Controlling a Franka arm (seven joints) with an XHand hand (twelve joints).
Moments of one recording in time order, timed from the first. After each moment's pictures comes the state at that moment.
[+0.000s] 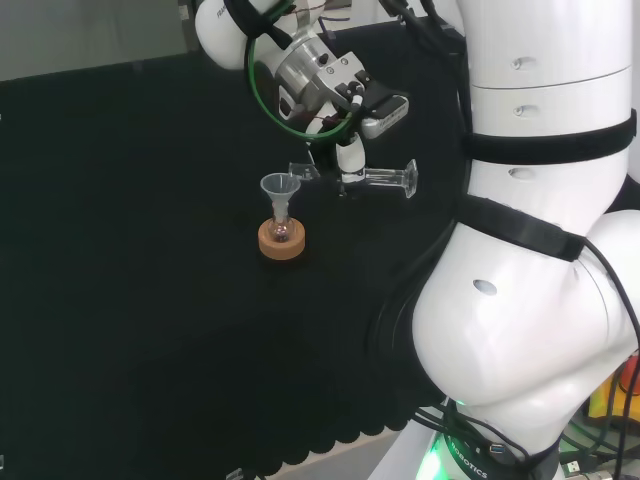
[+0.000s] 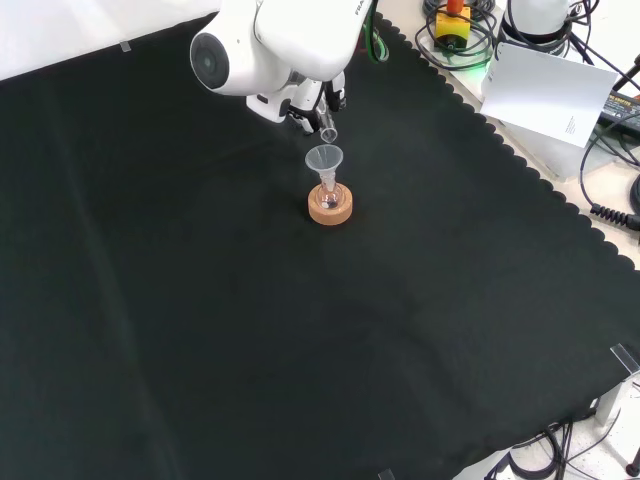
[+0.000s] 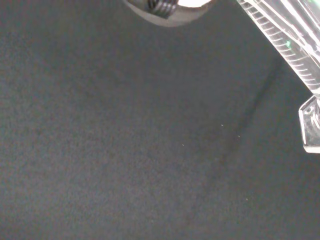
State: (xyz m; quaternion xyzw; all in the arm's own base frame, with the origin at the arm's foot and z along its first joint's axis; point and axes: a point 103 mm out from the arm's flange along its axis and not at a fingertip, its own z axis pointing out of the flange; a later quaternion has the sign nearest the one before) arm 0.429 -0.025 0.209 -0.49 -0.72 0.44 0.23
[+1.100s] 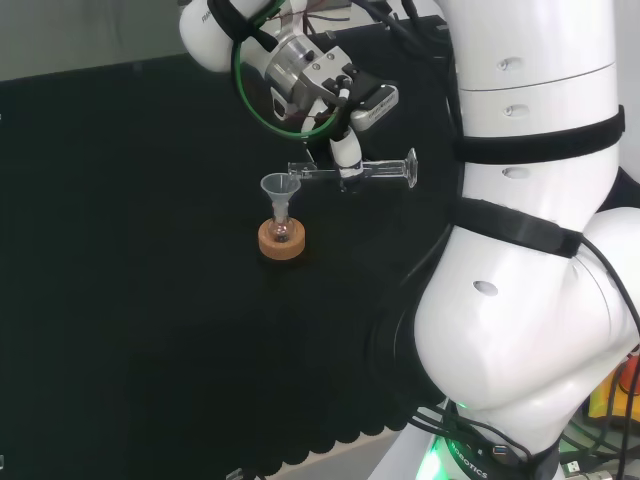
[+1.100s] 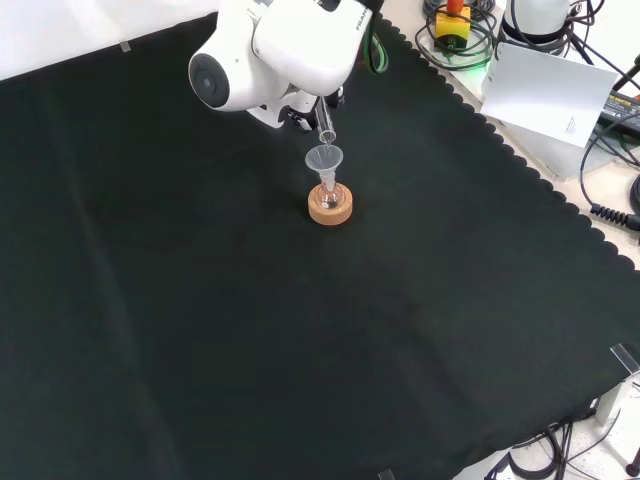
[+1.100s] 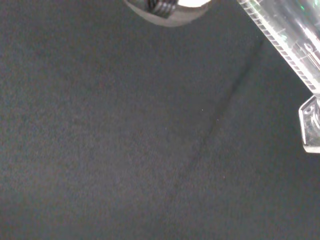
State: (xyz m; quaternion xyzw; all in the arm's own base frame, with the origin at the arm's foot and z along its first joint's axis) arm 0.434 -0.017 0.219 -0.49 -0.69 0.49 0.22
